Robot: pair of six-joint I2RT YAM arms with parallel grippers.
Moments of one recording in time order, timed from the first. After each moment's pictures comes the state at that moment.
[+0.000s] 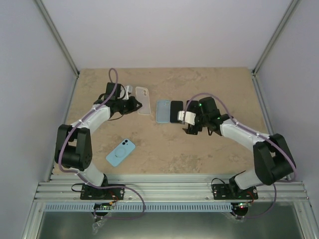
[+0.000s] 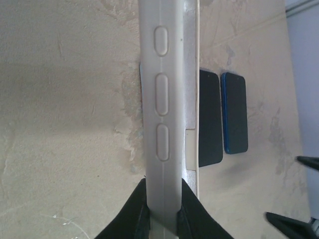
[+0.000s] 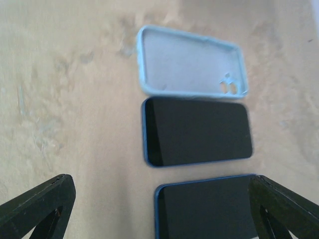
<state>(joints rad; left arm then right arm) -0.19 1.62 1.07 -0.27 0.53 -0.49 0.48 1.50 0.83 -0.16 -0.27 -1.04</state>
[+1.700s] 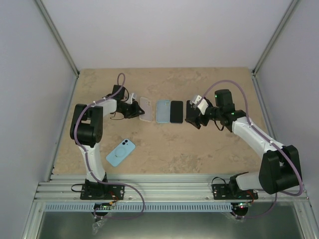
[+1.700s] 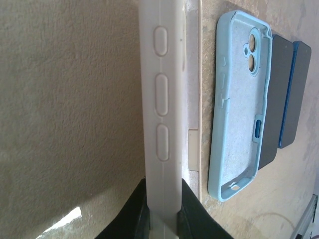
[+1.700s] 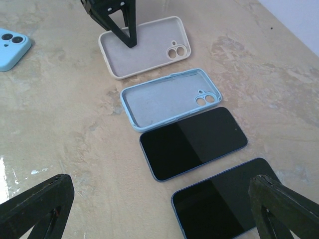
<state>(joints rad) -0.14 2.01 1.23 -0.34 0.68 -0.36 0.31 1.36 0.91 -0.27 -0.55 -0.61</state>
